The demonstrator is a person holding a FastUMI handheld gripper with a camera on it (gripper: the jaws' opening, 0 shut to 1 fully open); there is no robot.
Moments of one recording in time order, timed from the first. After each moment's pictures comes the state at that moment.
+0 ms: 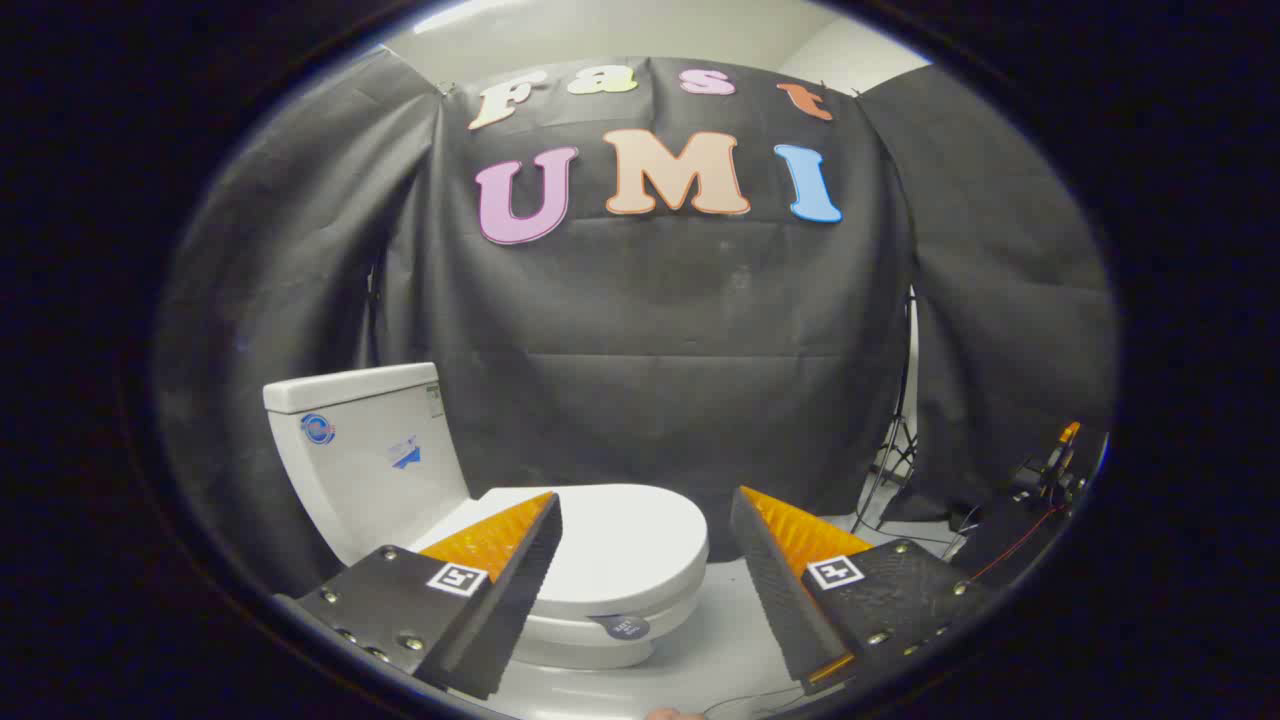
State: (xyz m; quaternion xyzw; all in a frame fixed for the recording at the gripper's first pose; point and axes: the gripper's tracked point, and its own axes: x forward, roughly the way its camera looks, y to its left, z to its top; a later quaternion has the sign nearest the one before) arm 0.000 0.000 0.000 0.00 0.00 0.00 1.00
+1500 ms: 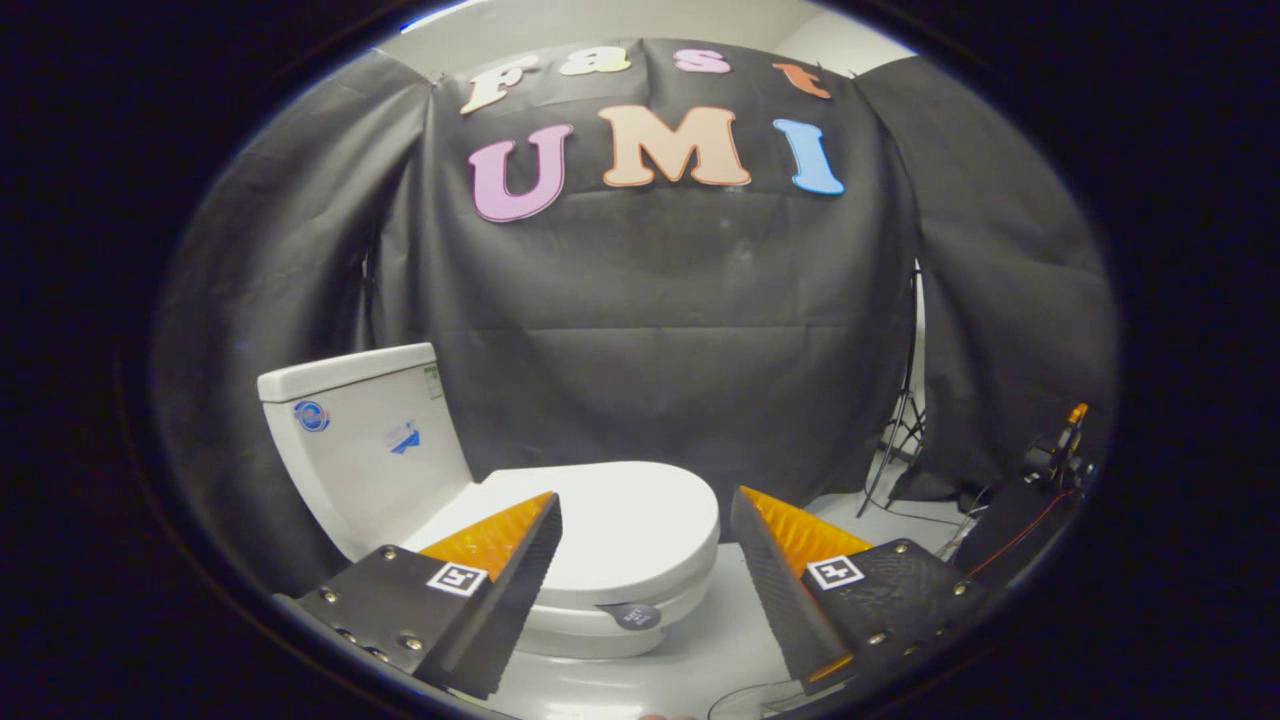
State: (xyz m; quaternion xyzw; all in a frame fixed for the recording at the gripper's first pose) arm 0.017 0.005 -0.034 0.01 0.05 0.00 1.00
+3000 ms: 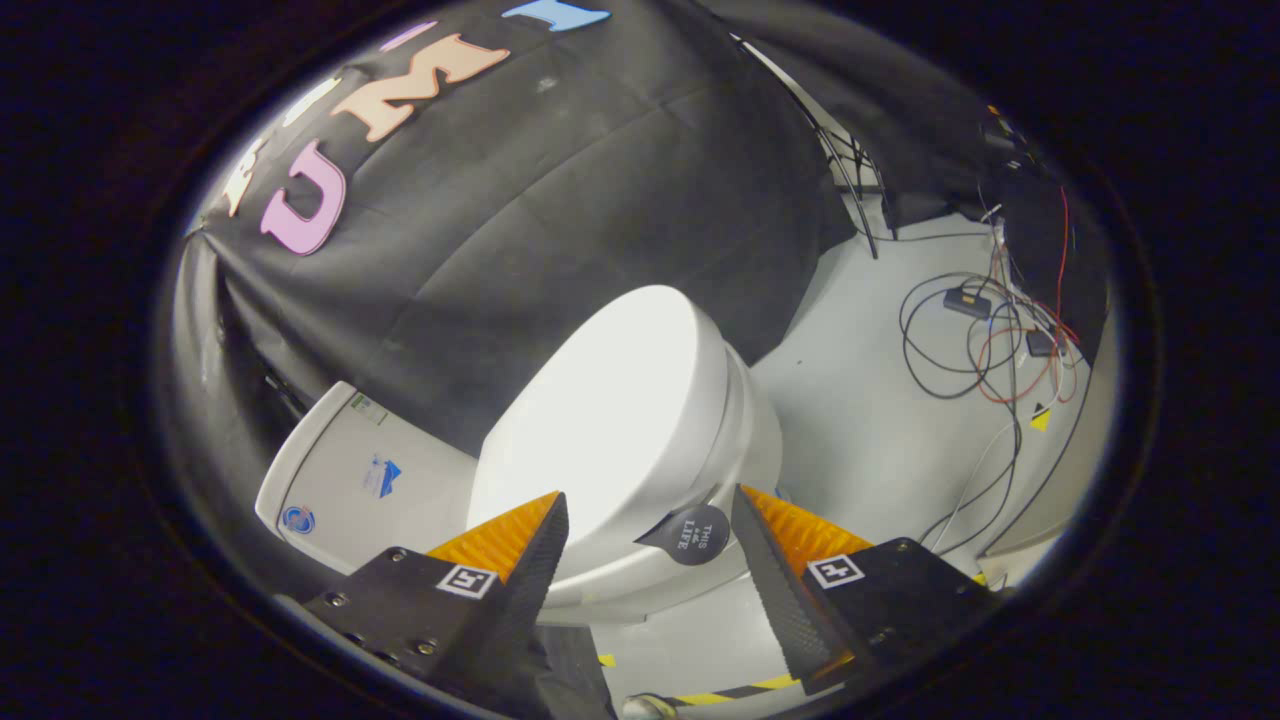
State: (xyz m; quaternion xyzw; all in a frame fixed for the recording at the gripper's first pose) arm 0.069 0.011 -0.203 0.32 0.25 -0.05 0.91
